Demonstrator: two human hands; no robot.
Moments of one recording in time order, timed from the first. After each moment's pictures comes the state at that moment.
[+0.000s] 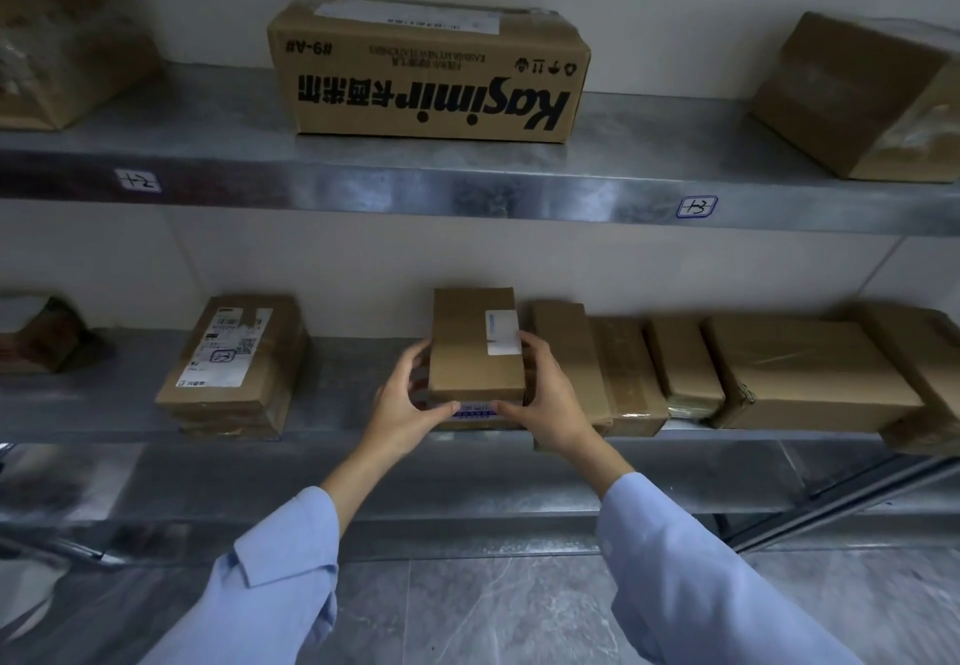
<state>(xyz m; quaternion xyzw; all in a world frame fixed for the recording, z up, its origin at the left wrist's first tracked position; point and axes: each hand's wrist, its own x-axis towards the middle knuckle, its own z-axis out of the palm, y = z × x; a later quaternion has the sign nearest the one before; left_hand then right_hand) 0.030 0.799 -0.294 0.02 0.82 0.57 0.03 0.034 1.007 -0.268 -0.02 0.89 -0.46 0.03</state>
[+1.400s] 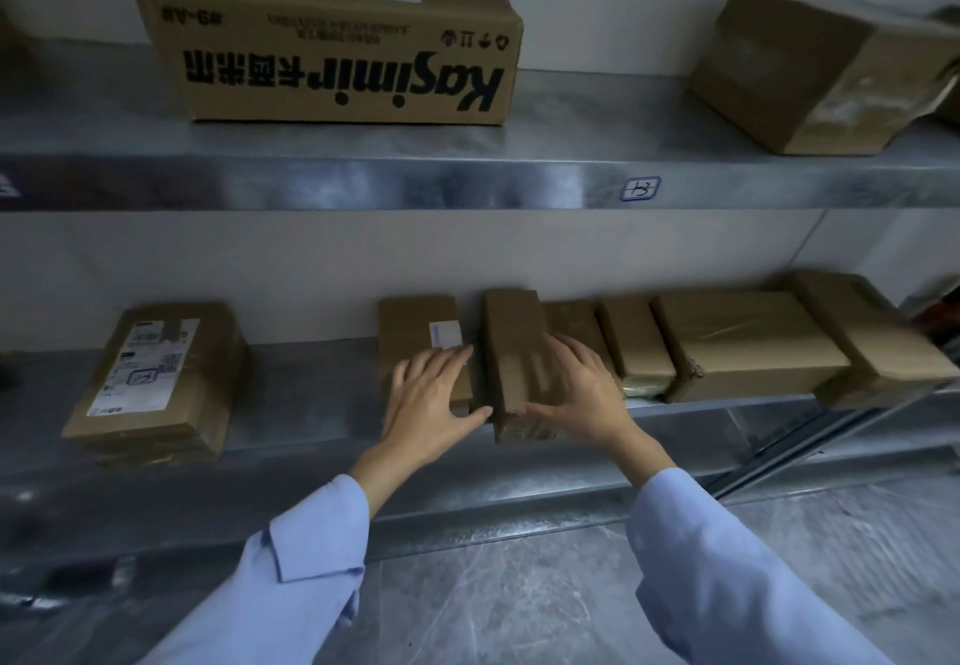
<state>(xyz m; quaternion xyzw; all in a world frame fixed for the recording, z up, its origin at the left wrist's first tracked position) 0.015 0.868 -0.301 0.21 0.95 0.21 -0.07 0.043 1.094 -0.272 0.01 0.97 -0.24 -0.01</state>
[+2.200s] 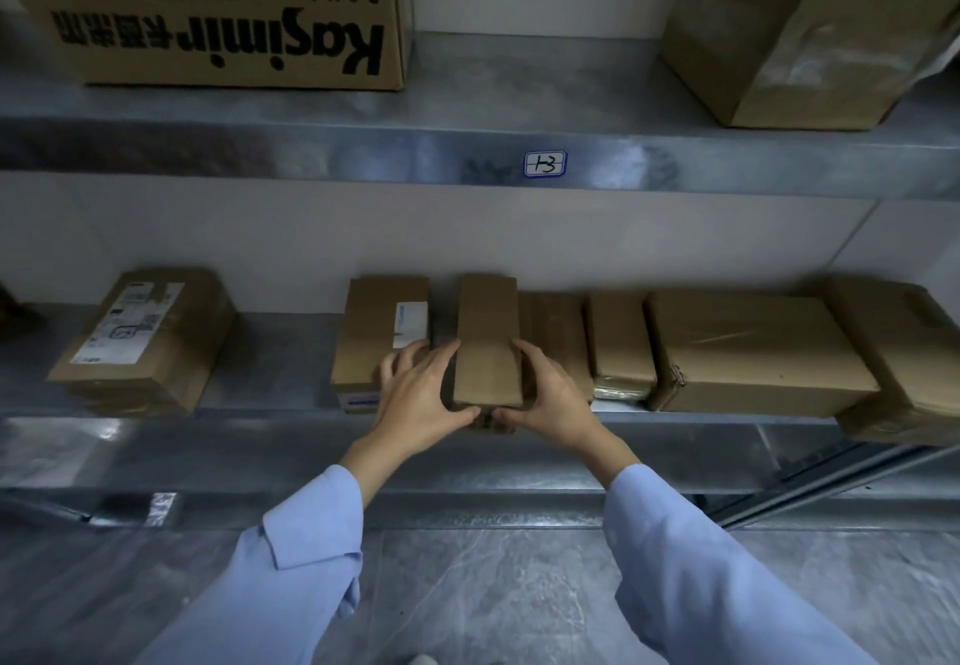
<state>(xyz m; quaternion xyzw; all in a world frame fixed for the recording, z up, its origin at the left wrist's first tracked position) 0.032 0.938 -0.301 0.10 0.98 0.19 -0.02 0.027 1.141 -0.312 -0.07 0.93 -0.35 0.07</state>
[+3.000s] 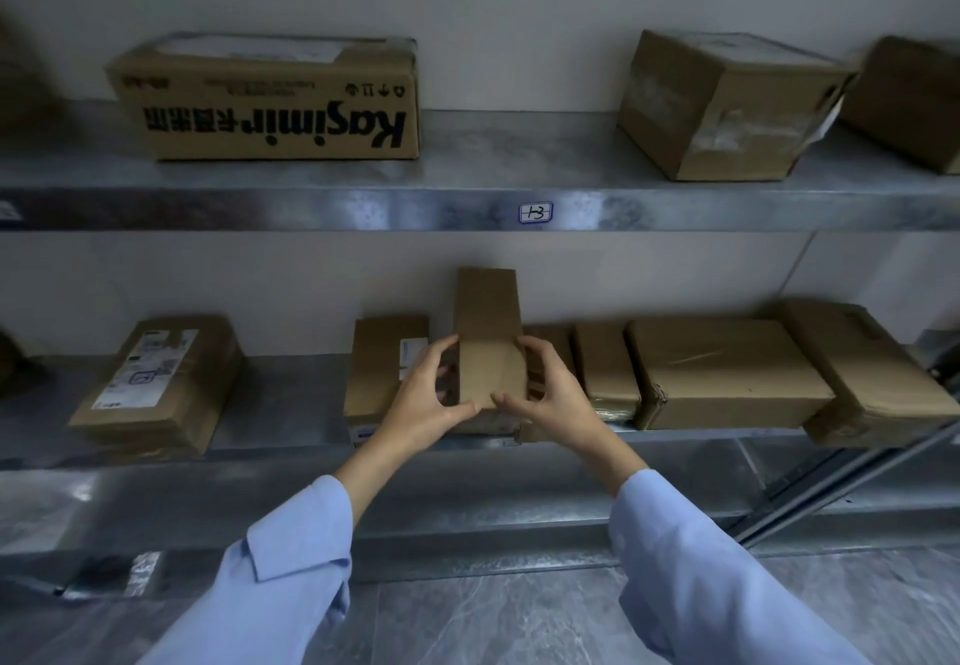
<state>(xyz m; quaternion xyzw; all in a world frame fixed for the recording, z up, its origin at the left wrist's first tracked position) 0.036 0.932 -0.250 0.10 0.82 0.55 0.07 0.042 1.131 -0.257 -0.05 0.86 -0.51 0.01</state>
